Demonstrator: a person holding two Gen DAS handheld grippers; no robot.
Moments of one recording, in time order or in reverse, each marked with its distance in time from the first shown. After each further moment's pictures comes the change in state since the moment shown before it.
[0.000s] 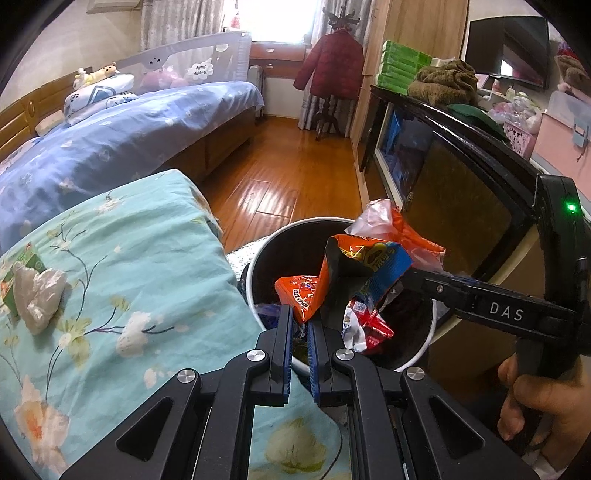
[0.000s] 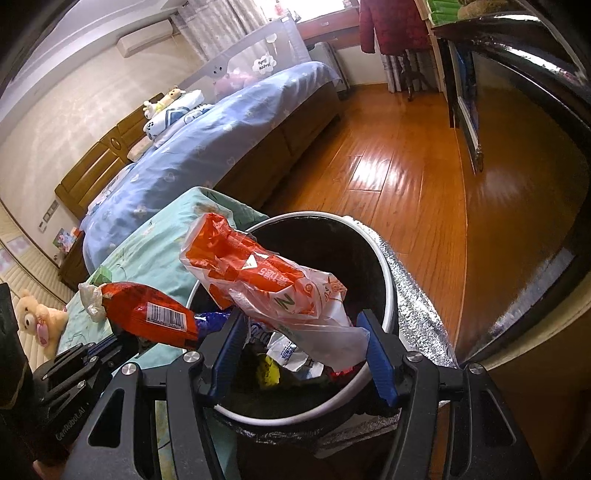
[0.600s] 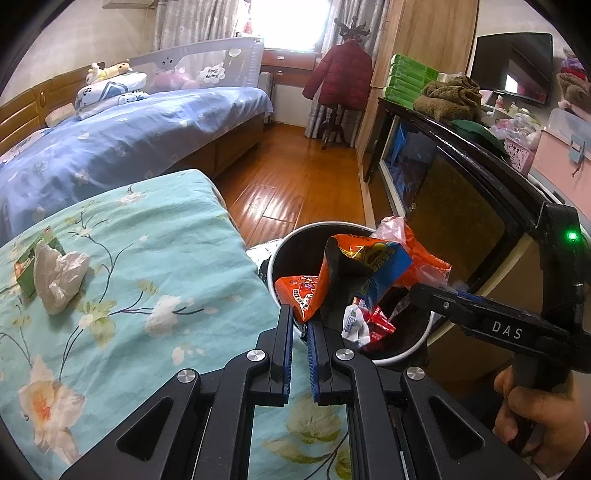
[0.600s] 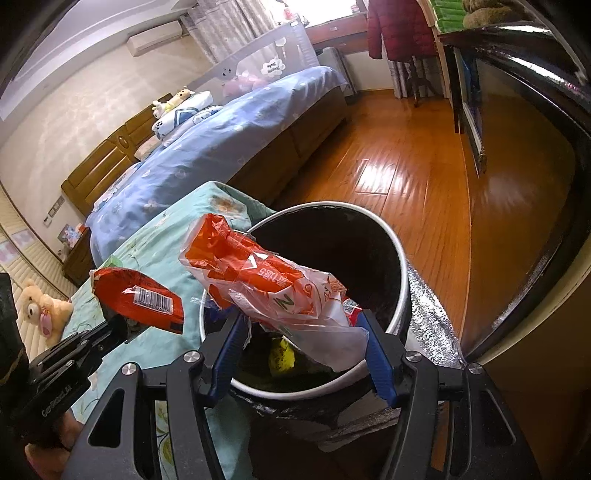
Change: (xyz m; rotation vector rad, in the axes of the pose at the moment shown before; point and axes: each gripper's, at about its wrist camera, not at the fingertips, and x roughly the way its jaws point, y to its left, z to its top) left arm -0.029 0.016 -0.016 -0.044 -0.036 -0.005; right arm -0.014 0.009 -0.017 -0.014 -0.023 0.013
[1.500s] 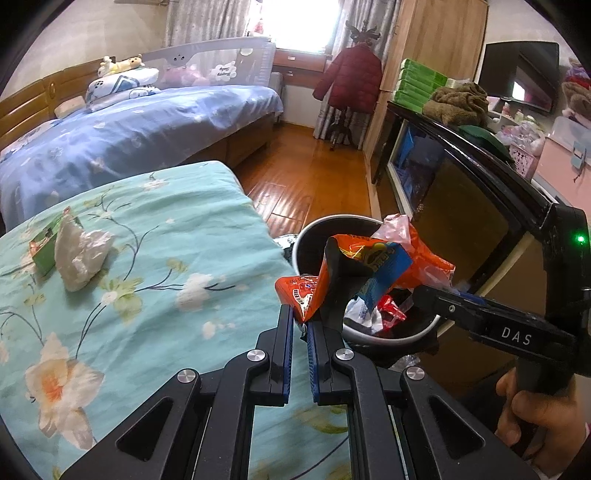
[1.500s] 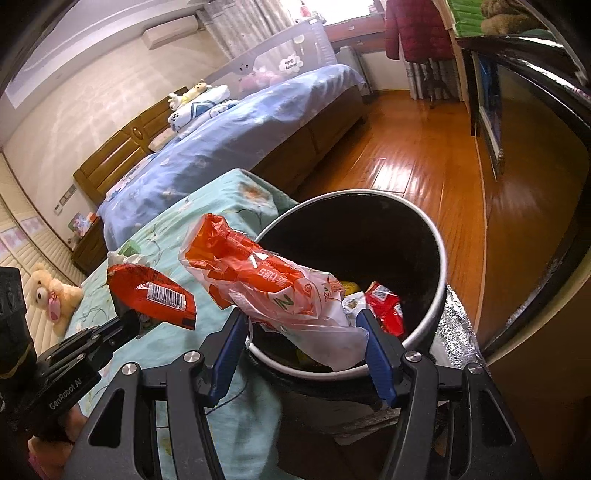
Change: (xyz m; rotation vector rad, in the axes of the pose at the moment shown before) left arm -0.019 0.017 -0.013 -0.030 -0.004 0.010; right arm -0.002 0.028 -0.015 -0.043 0.003 0.042
